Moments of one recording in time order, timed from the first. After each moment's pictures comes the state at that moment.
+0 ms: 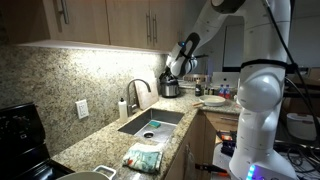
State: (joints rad) arm -0.33 0.08 -0.39 -2.34 -0.41 3.26 -0.05
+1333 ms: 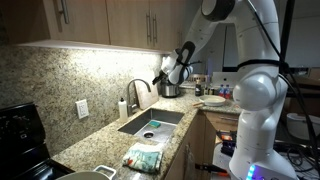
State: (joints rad) arm -0.47 0.21 -0.22 -2.29 -0.51 3.45 0.05
